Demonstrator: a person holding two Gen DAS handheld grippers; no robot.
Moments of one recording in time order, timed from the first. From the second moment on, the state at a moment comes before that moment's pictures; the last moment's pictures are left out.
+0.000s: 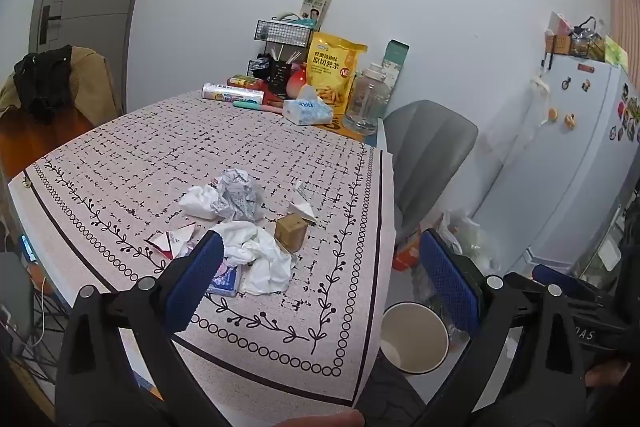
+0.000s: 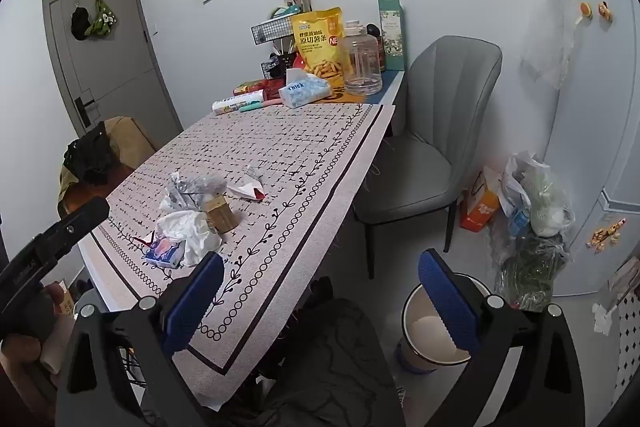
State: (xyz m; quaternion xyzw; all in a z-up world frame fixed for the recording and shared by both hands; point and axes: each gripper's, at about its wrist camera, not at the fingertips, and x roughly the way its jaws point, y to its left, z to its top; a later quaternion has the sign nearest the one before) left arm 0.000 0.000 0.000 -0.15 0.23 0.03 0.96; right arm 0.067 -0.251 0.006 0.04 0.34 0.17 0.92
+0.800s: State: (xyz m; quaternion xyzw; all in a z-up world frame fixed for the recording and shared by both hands) left arm -0.001 -0.004 0.009 -0.14 0.24 0.03 0.96; right arm 0.066 -0.247 0.023 0.03 0.34 0.17 0.93
